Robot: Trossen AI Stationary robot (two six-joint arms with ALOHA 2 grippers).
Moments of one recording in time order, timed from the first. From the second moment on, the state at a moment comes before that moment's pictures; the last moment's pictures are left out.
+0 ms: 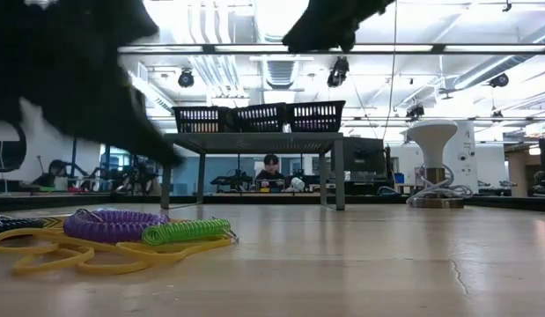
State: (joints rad) left arm -0.65 1.75 0.85 -0.09 -0.75 -0.63; right arm 0.08 1.44 1.08 -0.09 0.36 0.04
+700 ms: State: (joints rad) left arm -0.79 1.73 0.70 -0.03 -0.77 -1.00; right arm 0.37 2.10 1.32 0.14 0.23 0.23
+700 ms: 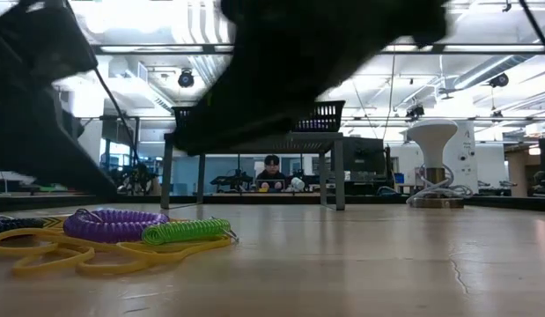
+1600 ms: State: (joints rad) left arm -0.80 1.66 0.65 -0.16 -0.84 -1.19; right arm 0.19 2.38 1.68 -0.16 0.05 -0.01
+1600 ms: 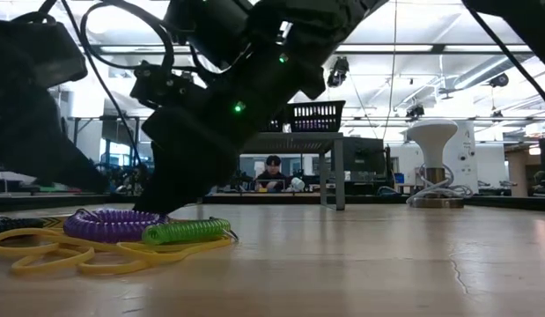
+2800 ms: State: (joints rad) left arm -0.80 1.65 0.65 -0.18 -0.88 -1.20; right arm 0.24 1.87 1.61 -0.36 0.56 -0.10
